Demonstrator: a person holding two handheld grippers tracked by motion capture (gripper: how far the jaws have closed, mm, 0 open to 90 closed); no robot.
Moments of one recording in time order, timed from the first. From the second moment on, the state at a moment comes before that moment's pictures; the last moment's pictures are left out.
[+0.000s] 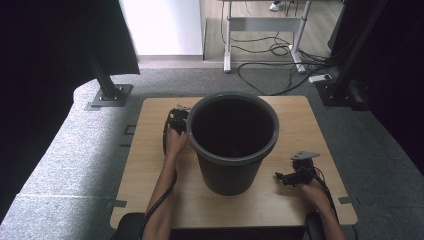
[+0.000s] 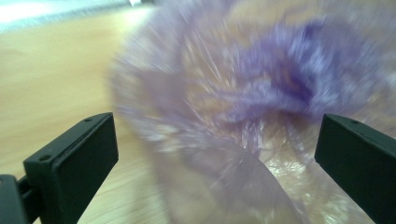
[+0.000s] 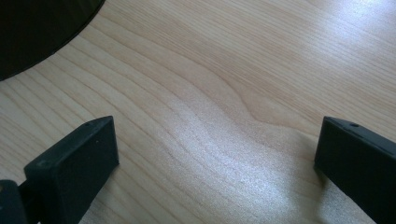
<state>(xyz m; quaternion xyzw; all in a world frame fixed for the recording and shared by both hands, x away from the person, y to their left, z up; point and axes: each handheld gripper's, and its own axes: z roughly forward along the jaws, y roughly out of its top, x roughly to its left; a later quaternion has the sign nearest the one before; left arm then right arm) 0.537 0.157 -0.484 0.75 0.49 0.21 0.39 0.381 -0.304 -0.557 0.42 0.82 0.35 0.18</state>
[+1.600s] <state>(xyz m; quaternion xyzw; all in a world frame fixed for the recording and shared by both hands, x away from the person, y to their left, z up) 0.397 0.217 -0.549 0.78 0.51 0.21 0.31 0.551 -0.224 -0.550 0.45 0.81 0.33 0.18</state>
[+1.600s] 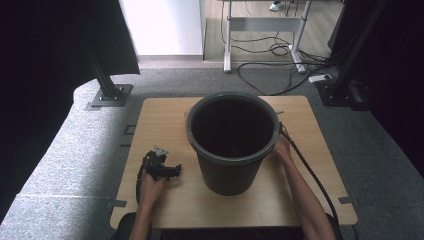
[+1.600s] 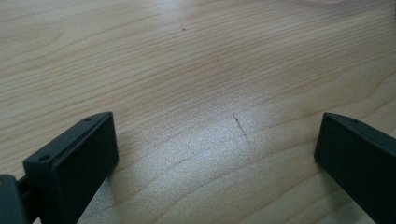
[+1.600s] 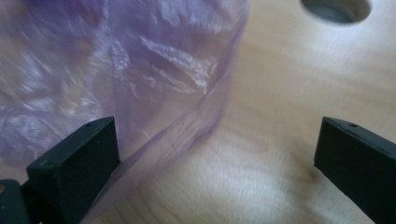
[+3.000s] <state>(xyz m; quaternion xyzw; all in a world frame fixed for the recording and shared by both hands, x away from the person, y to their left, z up) 0.396 0.215 -0.549 0.78 0.51 0.21 0.31 0.371 -0.354 -0.519 0.52 0.77 0.30 0.22</state>
